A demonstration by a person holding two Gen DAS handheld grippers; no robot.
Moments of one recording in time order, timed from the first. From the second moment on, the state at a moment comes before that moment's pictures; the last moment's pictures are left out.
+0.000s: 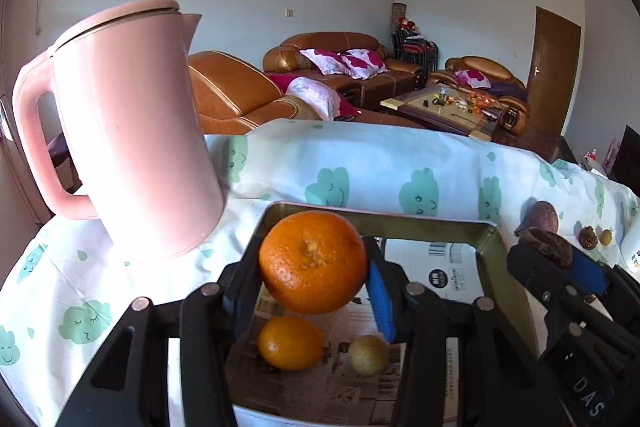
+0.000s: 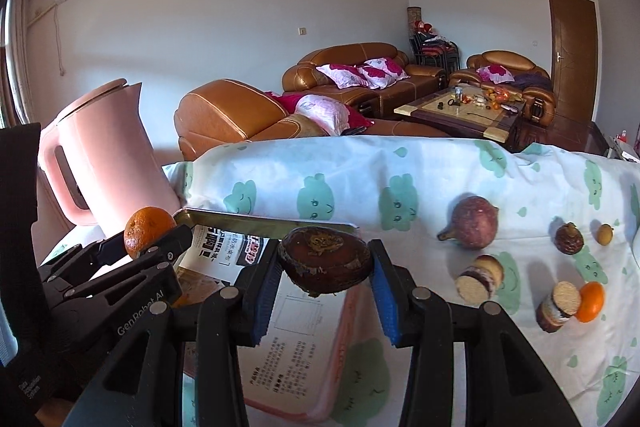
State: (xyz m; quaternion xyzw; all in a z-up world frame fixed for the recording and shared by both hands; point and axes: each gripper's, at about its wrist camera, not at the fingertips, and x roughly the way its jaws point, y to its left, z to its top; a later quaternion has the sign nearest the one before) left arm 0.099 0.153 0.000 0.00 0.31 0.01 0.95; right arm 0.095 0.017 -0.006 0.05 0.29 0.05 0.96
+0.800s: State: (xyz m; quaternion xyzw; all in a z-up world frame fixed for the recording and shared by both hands) left arm 0.114 0.159 -0.023 0.05 0.34 0.06 0.94; right arm 0.124 0.049 -0.037 0.05 0.34 0.06 0.94
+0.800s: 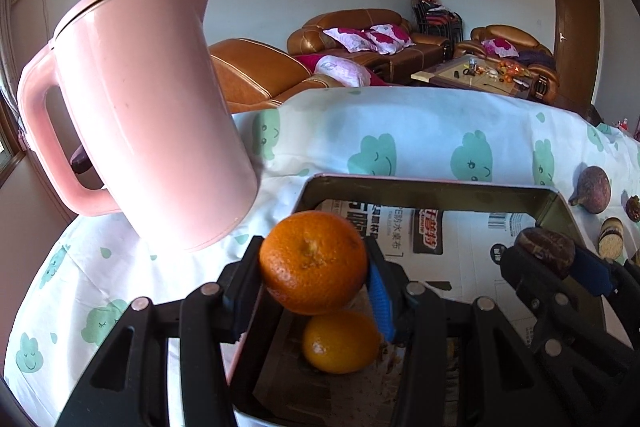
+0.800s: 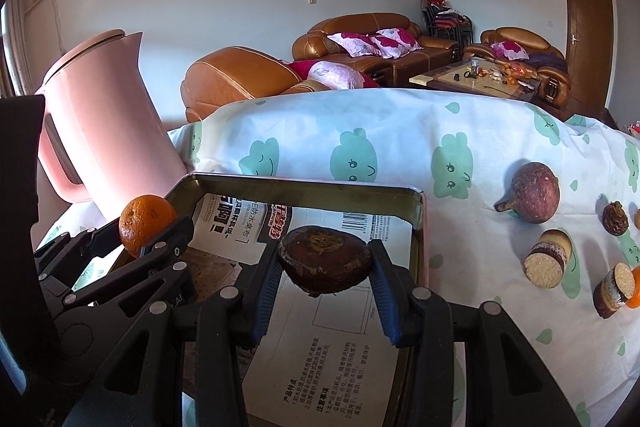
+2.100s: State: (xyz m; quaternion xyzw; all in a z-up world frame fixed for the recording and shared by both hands) left arm 0.093 0.155 -0.004 -0.04 0.29 0.03 0.96; right arm 0.088 -0.021 -0.013 0.11 0.27 0.04 0.96
